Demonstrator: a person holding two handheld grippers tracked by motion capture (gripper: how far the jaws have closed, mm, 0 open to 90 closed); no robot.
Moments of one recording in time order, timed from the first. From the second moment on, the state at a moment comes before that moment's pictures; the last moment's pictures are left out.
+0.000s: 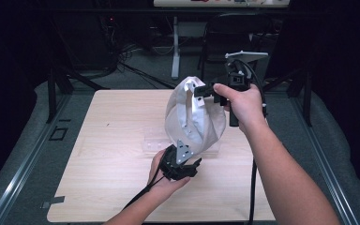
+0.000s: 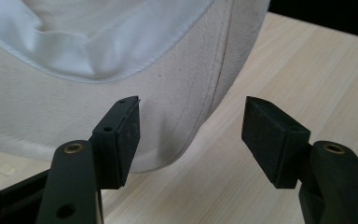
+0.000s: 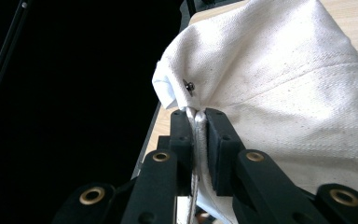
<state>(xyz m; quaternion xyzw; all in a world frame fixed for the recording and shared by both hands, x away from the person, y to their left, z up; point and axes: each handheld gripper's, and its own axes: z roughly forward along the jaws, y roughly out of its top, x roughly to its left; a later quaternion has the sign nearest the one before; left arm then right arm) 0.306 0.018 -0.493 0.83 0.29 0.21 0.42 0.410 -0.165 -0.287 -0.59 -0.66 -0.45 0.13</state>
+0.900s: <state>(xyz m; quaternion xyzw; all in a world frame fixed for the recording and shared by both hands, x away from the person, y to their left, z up) 0.341 0.065 -0.482 0.82 0.31 0.21 0.43 0.410 -0.164 -0.291 -0.59 -0.66 -0.45 0.12</state>
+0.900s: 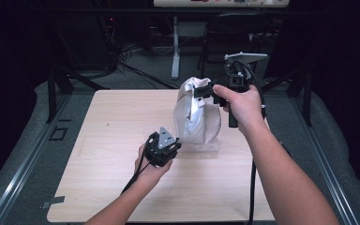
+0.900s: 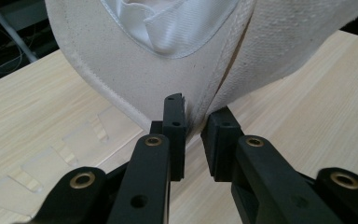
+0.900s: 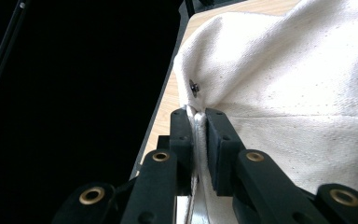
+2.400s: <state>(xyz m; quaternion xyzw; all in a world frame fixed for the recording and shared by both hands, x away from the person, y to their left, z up) 0.355 0.076 -0.522 0.82 0.35 0.17 0.42 0.419 -0.152 -0.332 -0.59 -0.67 -0.42 0.15</state>
